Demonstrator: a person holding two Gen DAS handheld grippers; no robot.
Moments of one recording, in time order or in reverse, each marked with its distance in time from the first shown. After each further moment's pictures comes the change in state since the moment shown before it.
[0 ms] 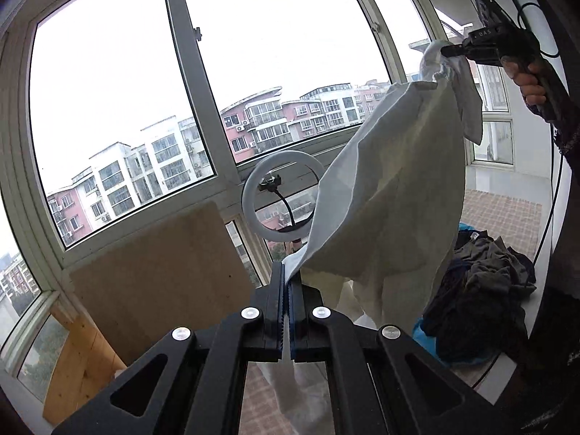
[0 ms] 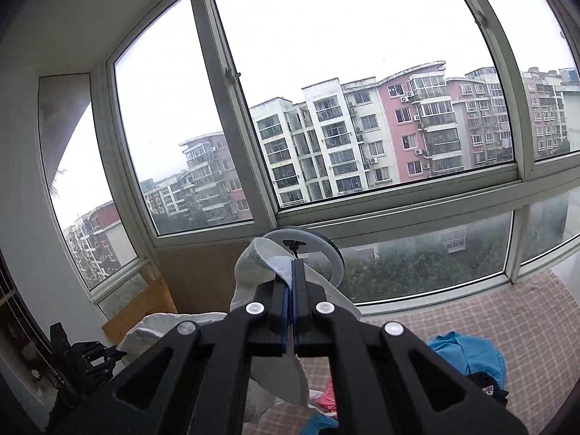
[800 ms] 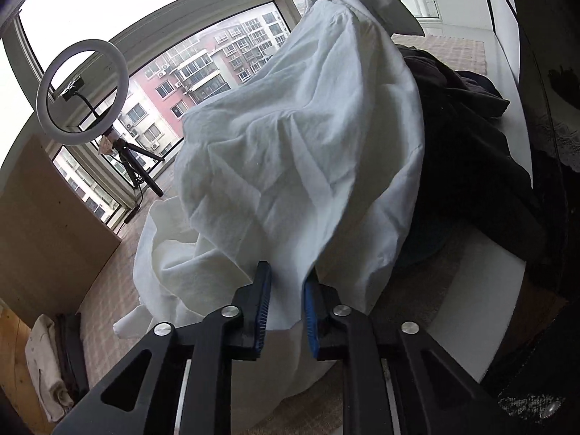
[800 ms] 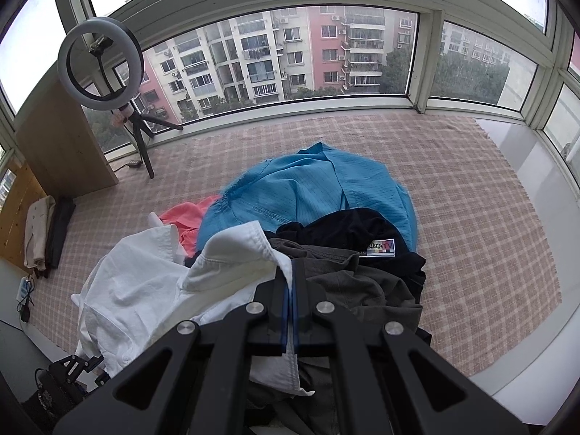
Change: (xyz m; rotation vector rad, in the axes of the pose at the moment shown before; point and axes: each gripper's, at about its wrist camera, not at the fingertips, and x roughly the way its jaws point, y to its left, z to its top) left arm 0.171 -0.308 -0.183 0.219 0.371 -0.223; right arm 0.102 -0.267 -0.243 0.121 0.606 -0.339
